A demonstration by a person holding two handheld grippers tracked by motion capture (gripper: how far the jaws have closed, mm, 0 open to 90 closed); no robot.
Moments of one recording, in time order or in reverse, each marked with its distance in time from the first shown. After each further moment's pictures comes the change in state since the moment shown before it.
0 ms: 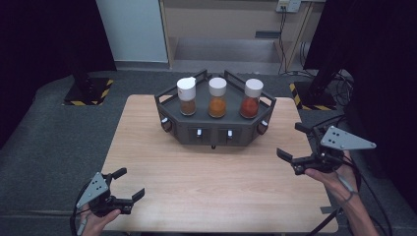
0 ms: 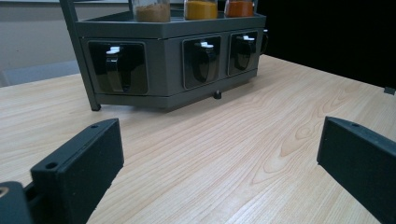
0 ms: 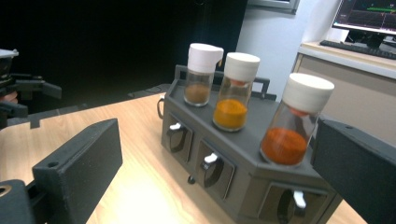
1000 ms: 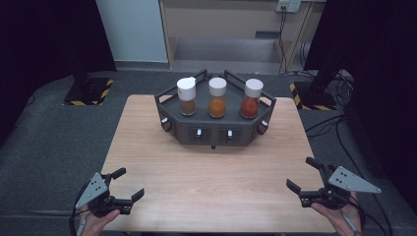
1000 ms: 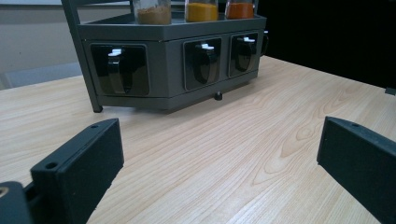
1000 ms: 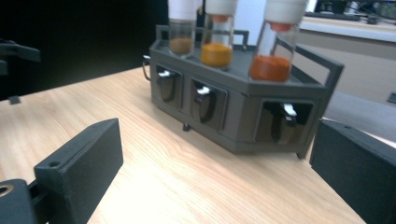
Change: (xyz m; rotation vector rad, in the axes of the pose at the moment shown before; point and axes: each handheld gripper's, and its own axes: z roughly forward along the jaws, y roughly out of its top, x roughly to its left) left arm -0.001 0.000 -0.002 -0.005 0.005 0.006; right arm 0.046 -0.084 -0.042 0.034 -0.126 0.089
